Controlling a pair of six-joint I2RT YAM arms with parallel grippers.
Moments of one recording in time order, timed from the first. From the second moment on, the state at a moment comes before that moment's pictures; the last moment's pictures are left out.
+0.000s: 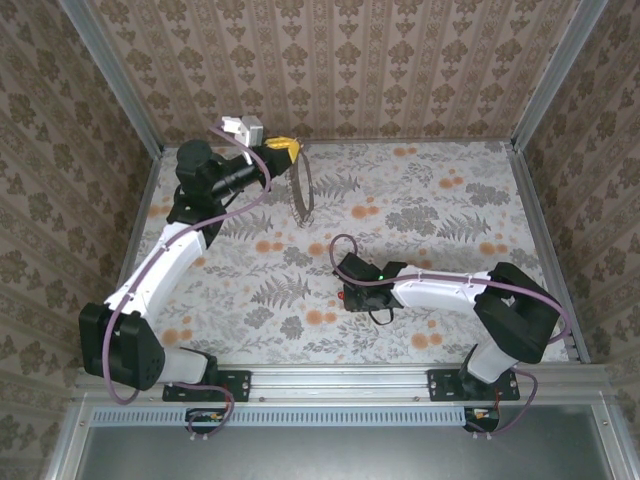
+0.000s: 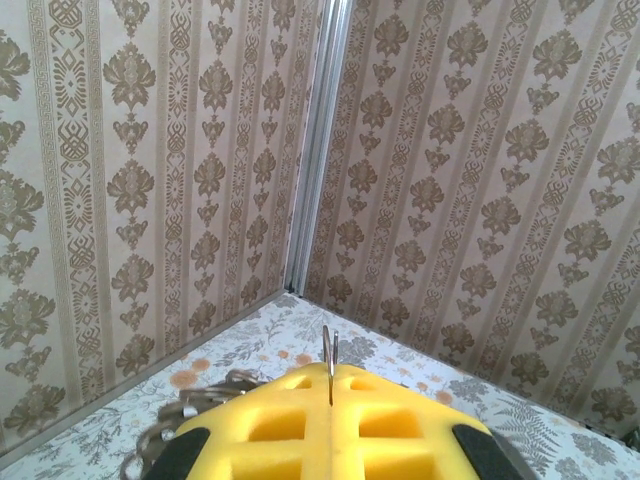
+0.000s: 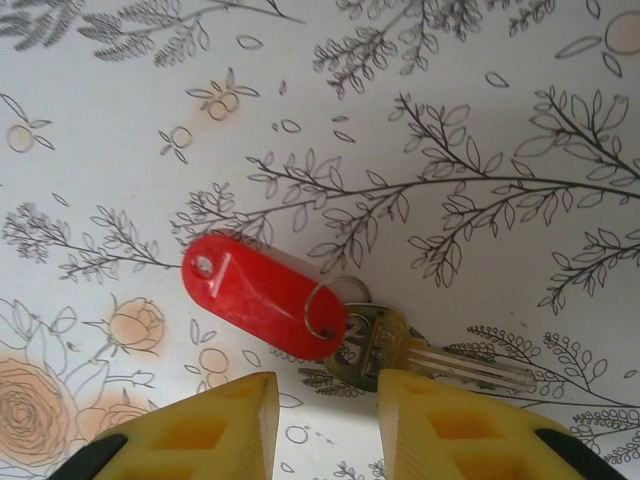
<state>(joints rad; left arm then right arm) -0.34 1.35 1.15 0.35 0.78 -0.26 0.90 1.59 0.86 -0.49 0.15 0.84</state>
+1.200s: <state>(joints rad) -0.33 1.34 1.14 0.37 0.78 -0.30 0.90 1.71 0.96 -0.52 0.24 0.83</state>
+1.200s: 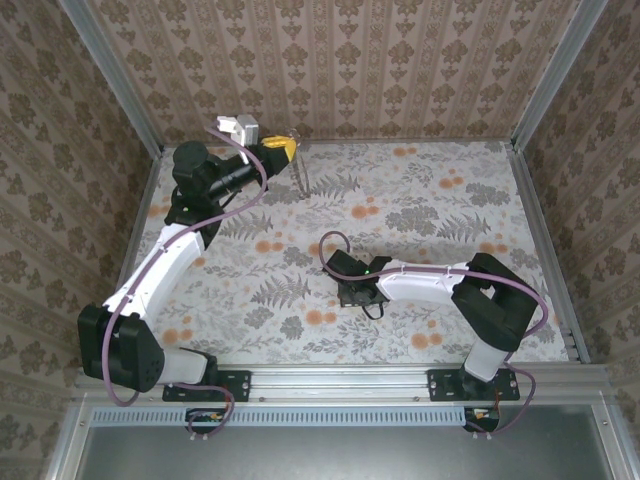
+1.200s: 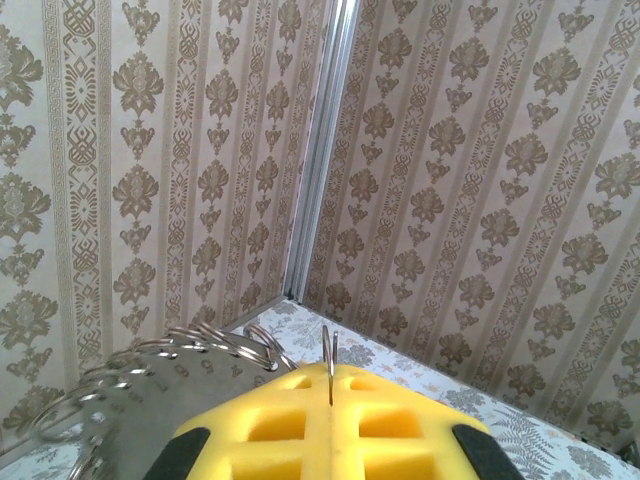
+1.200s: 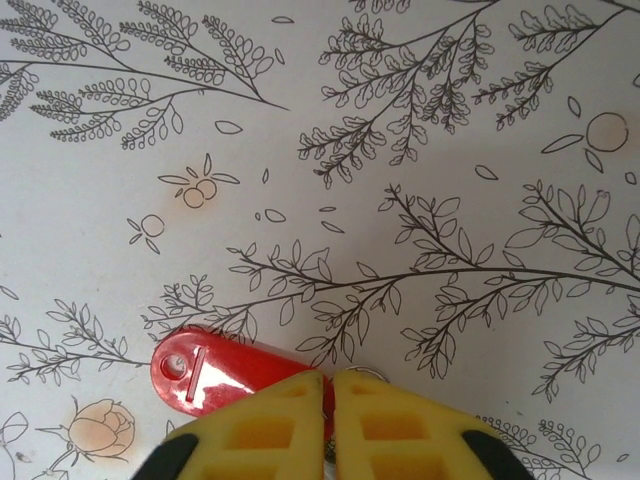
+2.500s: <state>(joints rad) -0.33 1.34 1.14 0.37 0.78 -0.31 0.63 1.56 0.73 -0.11 -0.20 0.65</state>
